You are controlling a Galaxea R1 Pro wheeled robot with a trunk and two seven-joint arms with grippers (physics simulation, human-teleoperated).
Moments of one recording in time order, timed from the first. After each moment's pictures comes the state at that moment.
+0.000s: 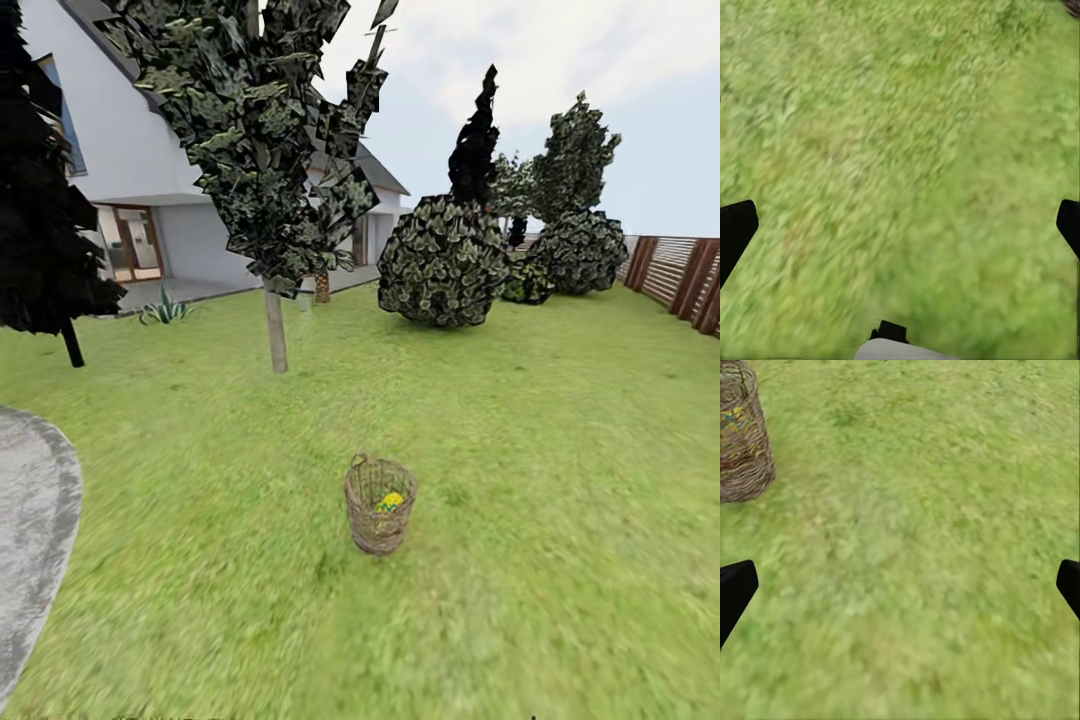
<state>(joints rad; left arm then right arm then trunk) -0.12 0.03 0.06 -0.12 0.25 -0.56 0.00 -0.25 -0.06 -0.14 -0.13 -0.15 -0.70 -0.10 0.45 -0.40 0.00</state>
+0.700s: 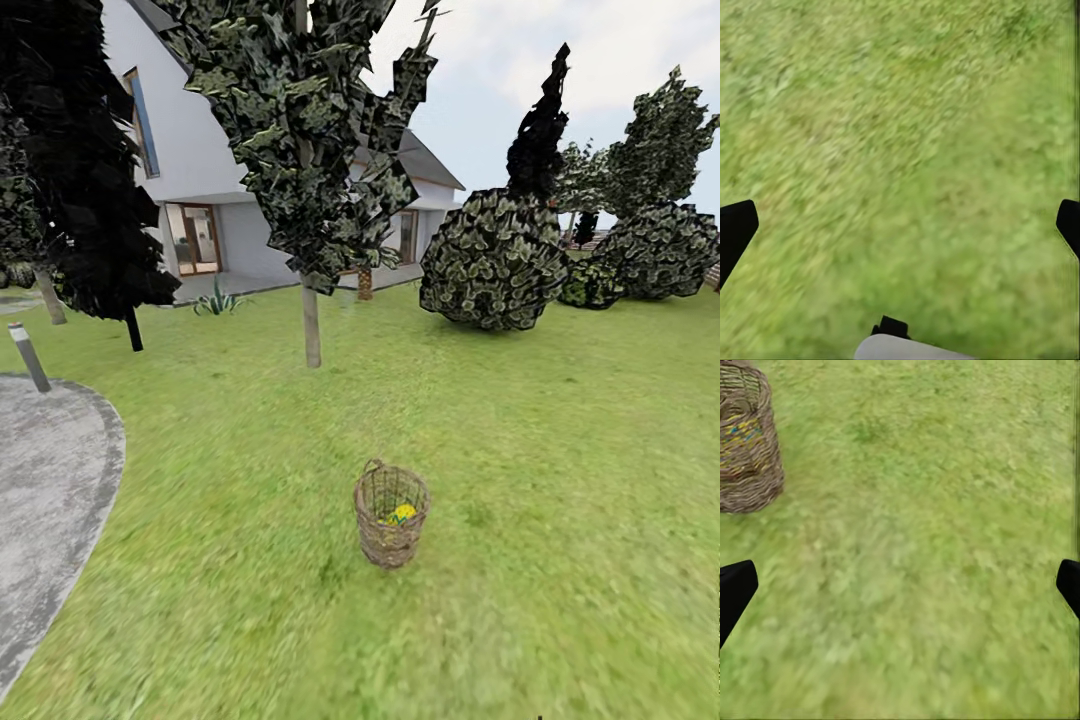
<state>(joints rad) -0.12 0.03 0.06 -0.12 0.25 -0.56 0.00 -0.24 -0.08 -0.14 -0.13 -0.15 -0.70 -0.09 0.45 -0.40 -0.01</state>
